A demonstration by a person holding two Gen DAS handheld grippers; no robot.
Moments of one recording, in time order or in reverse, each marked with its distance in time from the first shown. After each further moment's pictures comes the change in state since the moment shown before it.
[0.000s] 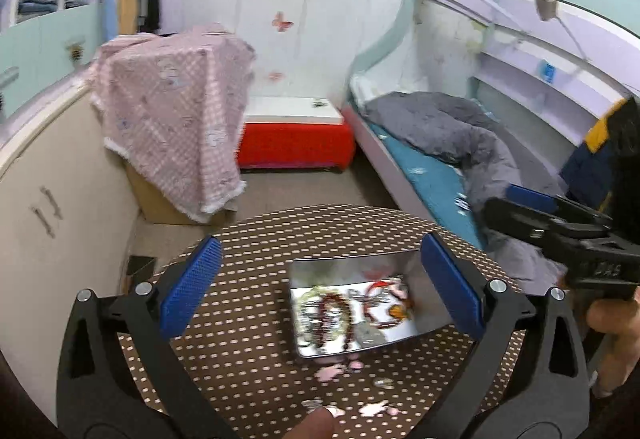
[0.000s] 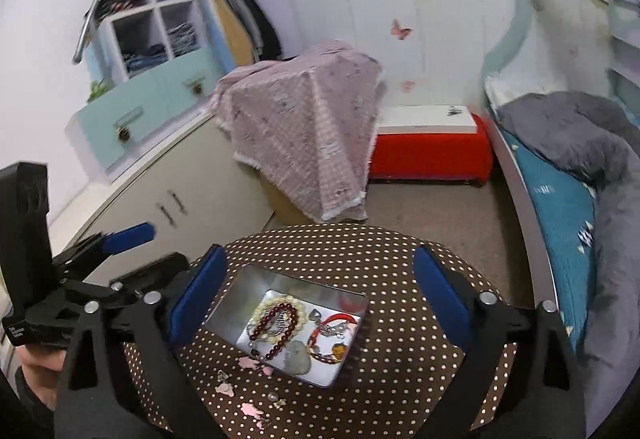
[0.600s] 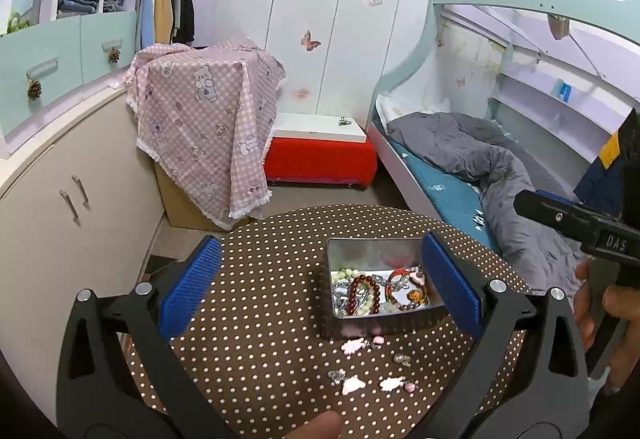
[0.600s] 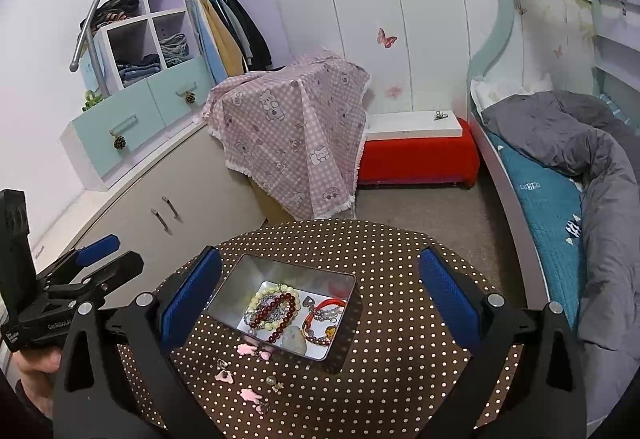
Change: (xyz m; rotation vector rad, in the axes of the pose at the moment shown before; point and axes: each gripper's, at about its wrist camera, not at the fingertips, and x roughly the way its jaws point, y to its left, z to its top) left arm -0.044 0.007 -0.031 -0.026 -0.078 0.072; right arm -0.024 0.006 -0.013 -0.015 -0.031 -0.026
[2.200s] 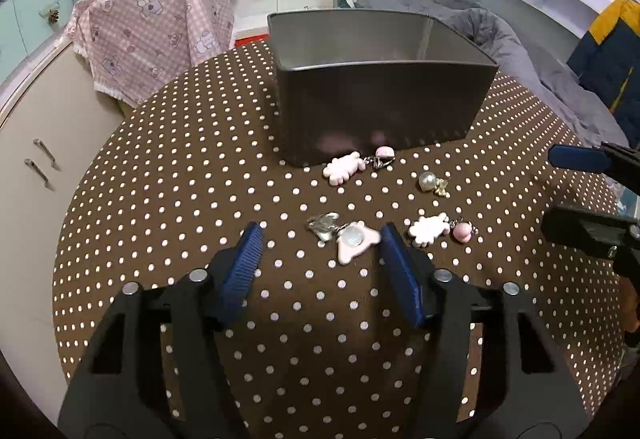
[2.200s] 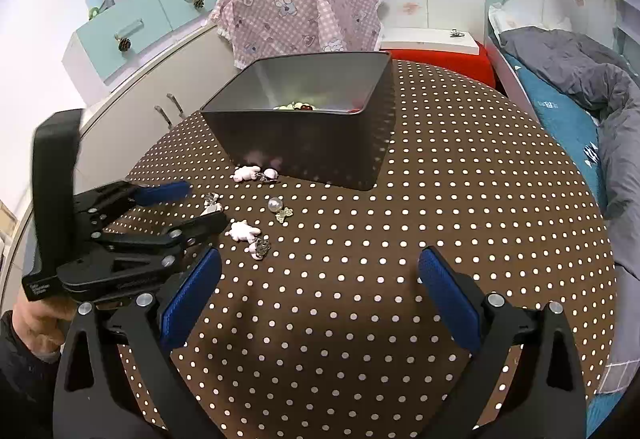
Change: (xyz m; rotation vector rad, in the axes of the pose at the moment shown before) left arm 0.068 -0.019 -0.120 0.203 0.359 -0.074; right arm 0.023 0.017 -0.136 -0.024 0.285 0.033
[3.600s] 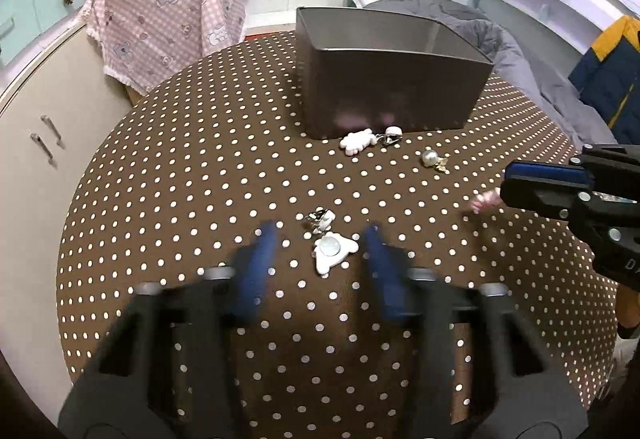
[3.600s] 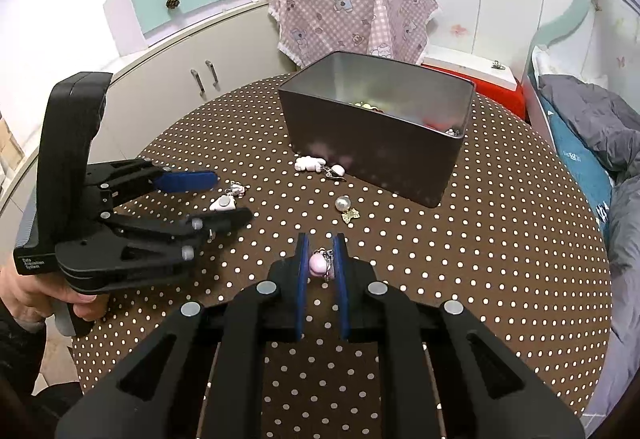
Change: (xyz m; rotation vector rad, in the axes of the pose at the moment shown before) left arm -0.020 0.009 -0.024 -0.061 -0.006 0.003; right arm 0.005 0.044 -0.001 -0.203 0.012 0.030
